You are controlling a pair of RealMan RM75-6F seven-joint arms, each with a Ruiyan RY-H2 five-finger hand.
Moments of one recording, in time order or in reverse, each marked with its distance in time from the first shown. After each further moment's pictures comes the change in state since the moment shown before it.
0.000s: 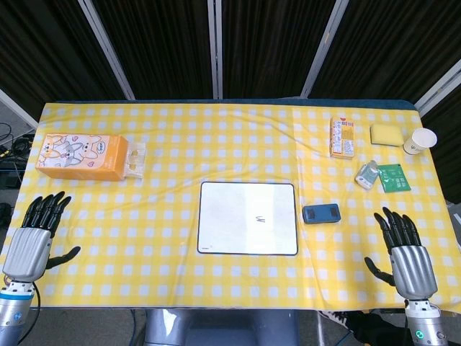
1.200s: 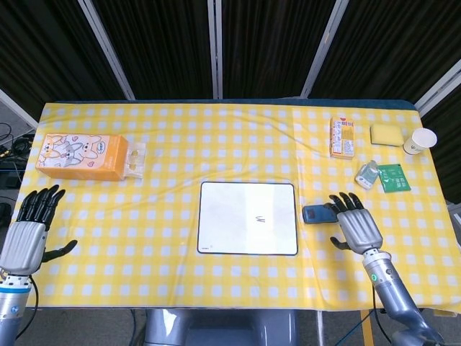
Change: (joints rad) left arm -0.017 0.014 -0.031 0.000 -0.049 -0.018 -0.033; right arm 0.352 0.029 0.120 -0.127 0.426 -0.579 -0.364
